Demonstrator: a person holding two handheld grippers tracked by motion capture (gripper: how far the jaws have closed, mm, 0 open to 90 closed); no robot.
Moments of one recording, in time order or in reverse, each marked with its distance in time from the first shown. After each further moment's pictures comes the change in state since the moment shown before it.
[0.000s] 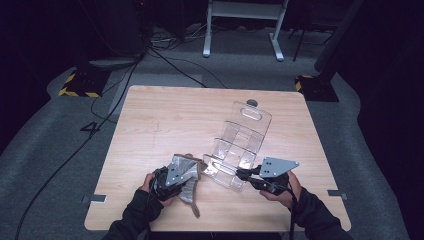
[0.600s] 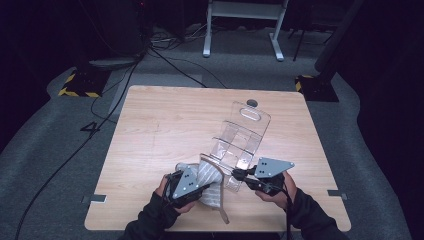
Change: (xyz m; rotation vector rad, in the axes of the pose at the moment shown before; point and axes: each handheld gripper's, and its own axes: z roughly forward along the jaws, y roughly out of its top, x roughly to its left) left arm -0.047 0.065 -0.031 -0.340 -0.128 0.069; right arm 0.007 0.007 0.010 0.000 -0.010 0.020
